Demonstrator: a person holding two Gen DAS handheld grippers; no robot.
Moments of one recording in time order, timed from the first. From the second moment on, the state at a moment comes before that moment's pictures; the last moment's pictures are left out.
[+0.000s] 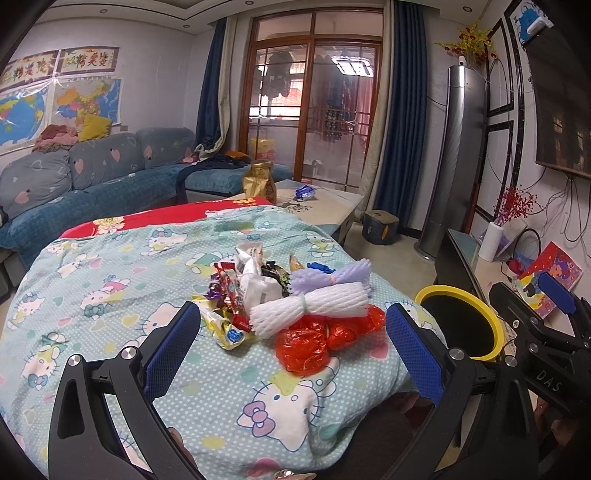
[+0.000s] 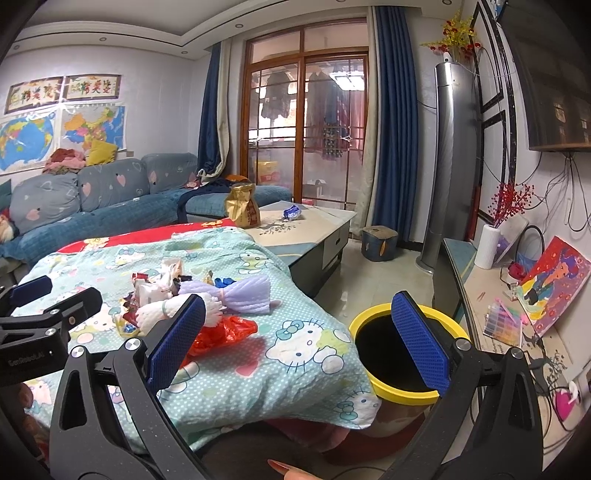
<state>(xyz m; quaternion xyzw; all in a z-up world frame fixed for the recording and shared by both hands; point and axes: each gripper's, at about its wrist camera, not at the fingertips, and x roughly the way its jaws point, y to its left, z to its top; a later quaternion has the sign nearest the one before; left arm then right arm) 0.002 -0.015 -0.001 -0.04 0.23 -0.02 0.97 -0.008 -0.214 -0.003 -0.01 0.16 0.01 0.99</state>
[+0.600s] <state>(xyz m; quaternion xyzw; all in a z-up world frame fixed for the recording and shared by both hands) 0.065 -0.019 -0.009 -0.04 0.25 -0.01 0.97 0.035 -0.240 -0.006 -0.02 0.19 0.02 0.98</state>
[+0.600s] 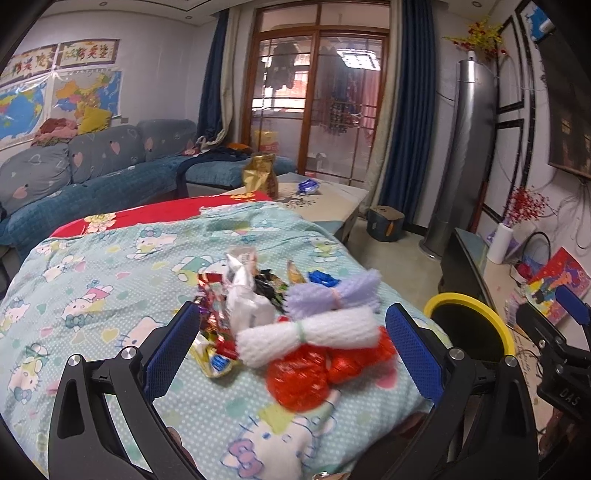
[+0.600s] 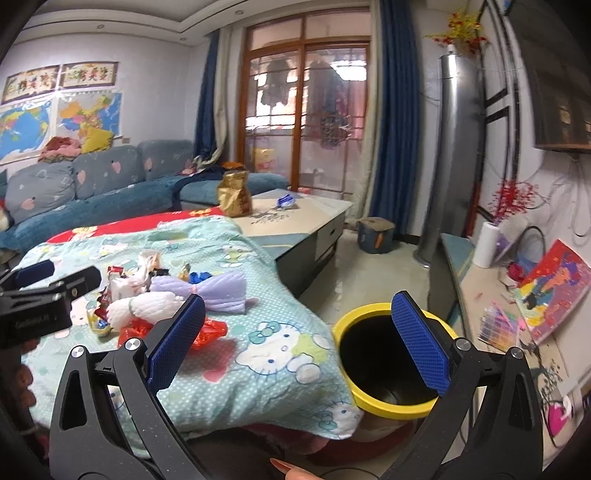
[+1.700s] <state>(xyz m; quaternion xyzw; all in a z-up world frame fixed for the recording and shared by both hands) 0.195 0.101 -0.075 -0.17 0.40 -0.04 0.90 0.125 -0.134 -0.057 -0.08 0.34 0.26 0.90</state>
